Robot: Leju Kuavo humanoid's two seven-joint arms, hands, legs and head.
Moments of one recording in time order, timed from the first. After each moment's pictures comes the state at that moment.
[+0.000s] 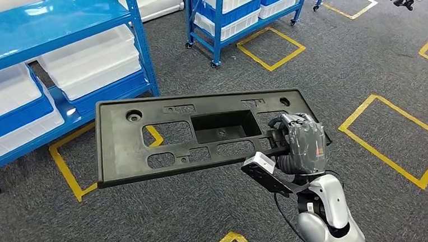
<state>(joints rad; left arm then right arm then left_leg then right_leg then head) -0.04 -0.12 -0.43 -0.25 0.55 0.23 -0.06 -0.41 -0.19 0.63 -1.57 0.95 -0.42 0.00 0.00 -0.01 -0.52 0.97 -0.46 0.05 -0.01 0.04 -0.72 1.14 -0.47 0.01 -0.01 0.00</state>
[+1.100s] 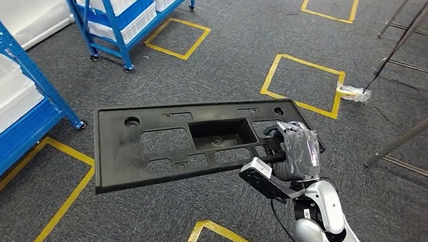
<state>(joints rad) 0.00 -0.11 -0.43 -0.24 0.58 0.24 -0.06 -0.36 -0.18 0.64 -1.58 0.95 -0.40 0.01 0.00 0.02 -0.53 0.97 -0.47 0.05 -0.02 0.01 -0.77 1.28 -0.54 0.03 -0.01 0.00</state>
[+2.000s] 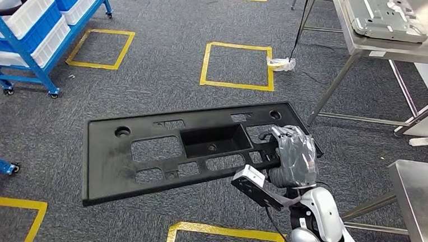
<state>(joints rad) -0.01 -0.14 -0.39 -0.24 0.57 0.31 -0.05 -0.33 -0.19 0.68 -1.65 1.00 -0.38 0.08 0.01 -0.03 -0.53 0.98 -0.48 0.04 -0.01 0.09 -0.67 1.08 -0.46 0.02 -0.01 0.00</state>
